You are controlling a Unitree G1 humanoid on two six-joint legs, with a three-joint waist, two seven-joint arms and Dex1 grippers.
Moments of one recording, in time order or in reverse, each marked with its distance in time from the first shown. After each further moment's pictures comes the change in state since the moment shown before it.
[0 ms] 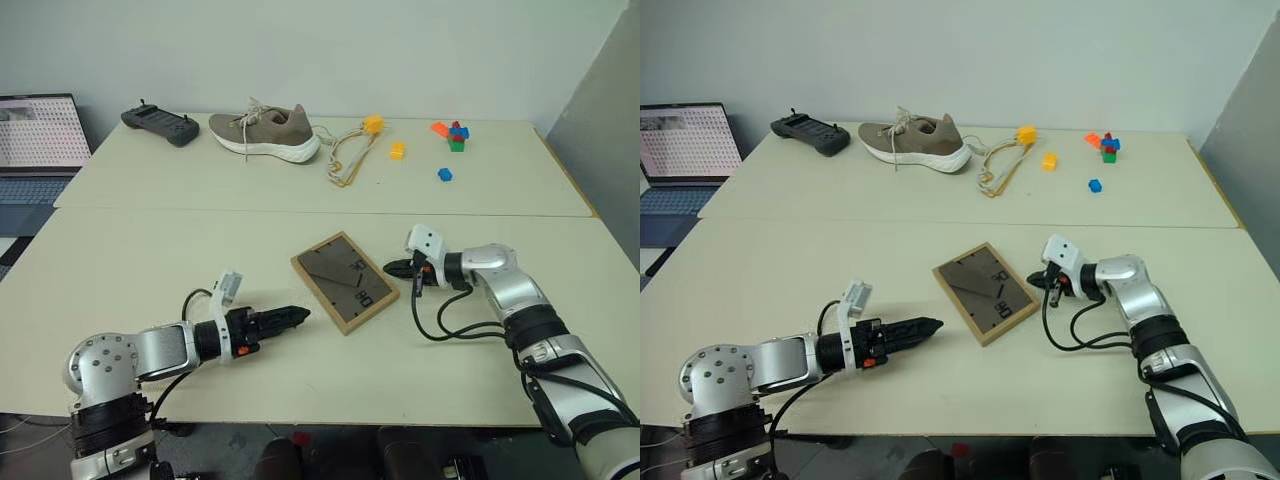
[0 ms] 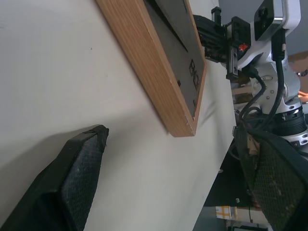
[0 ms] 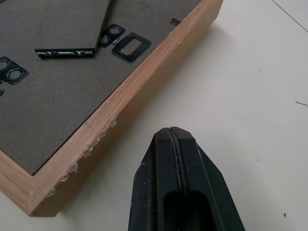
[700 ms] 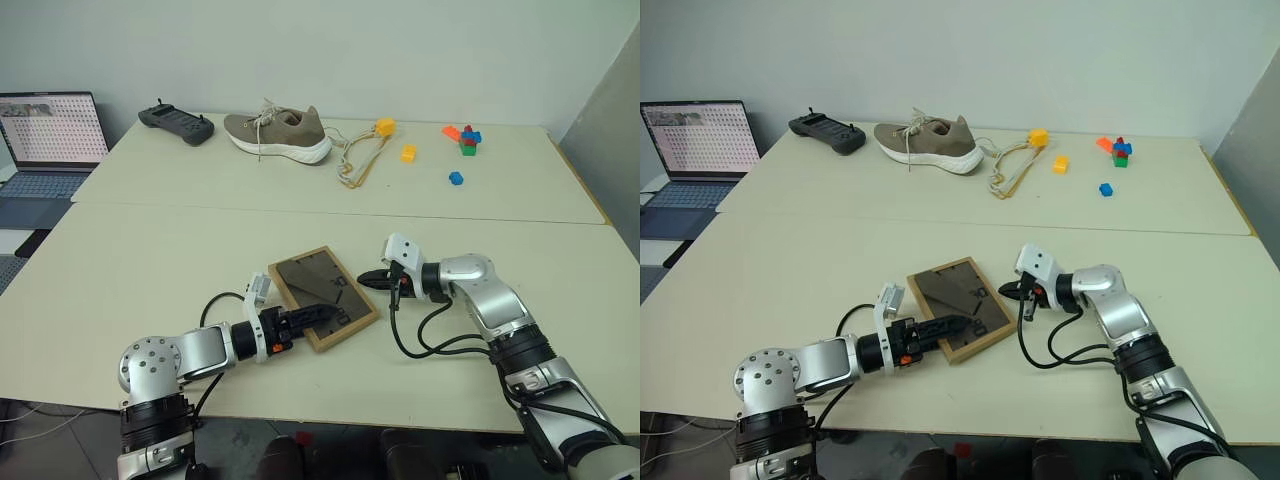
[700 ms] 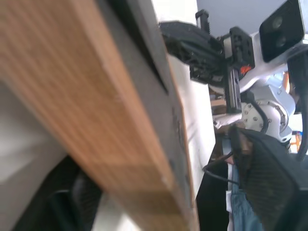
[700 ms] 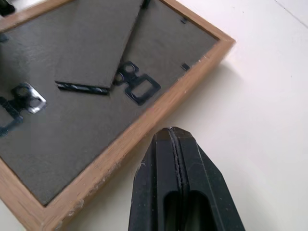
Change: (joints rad) left arm 0.018 -0.098 -0.100 -0.008 0.035 -0.072 -0.002; right arm 0.121 0.048 0.018 -0.298 0.013 0.197 -0.059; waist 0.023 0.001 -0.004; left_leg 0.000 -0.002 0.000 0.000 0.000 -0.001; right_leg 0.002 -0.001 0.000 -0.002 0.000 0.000
